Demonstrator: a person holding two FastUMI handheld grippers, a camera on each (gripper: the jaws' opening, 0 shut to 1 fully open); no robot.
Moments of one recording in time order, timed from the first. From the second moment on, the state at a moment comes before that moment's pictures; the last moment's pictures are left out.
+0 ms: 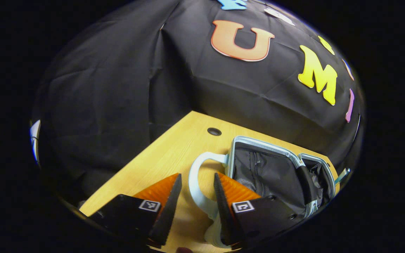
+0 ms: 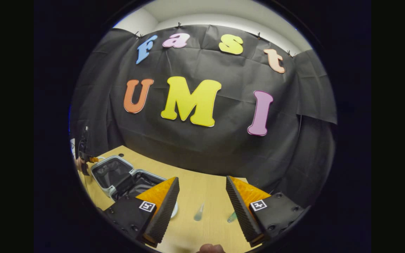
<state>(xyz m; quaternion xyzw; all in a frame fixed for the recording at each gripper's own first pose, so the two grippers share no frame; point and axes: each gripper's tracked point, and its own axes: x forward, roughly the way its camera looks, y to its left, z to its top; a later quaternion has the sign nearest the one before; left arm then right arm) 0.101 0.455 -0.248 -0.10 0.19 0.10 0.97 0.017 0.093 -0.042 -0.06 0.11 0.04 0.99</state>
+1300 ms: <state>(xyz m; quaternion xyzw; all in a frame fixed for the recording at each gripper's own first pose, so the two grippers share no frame) 0.034 -0.111 -0.152 0.03 0.12 -0.09 0.99 -0.010 -0.146 -0.124 -0.02 0.15 -0.04 0.99</state>
